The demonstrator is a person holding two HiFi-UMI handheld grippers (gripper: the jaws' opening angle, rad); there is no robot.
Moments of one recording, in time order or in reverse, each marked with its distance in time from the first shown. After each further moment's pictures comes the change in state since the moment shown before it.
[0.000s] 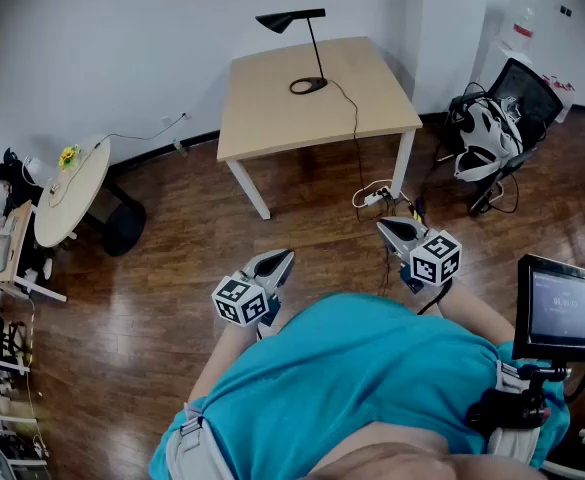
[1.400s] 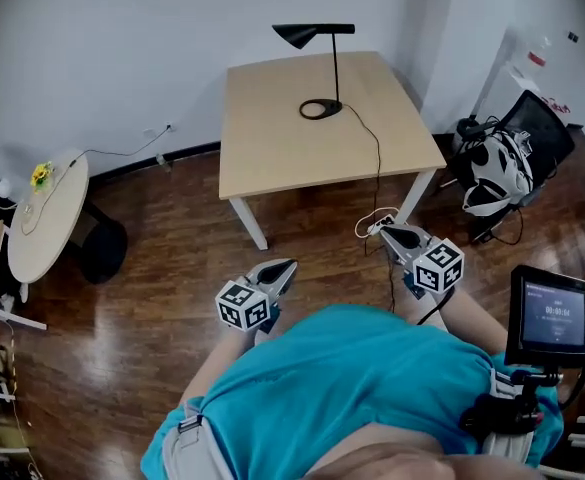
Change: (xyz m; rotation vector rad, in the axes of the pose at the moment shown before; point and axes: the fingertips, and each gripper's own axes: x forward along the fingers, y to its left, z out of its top) left arm 0.053 0.311 0.048 -0.098 0.061 -0.095; right arm 0.290 -0.103 0.060 -0.052 0.101 -0.075
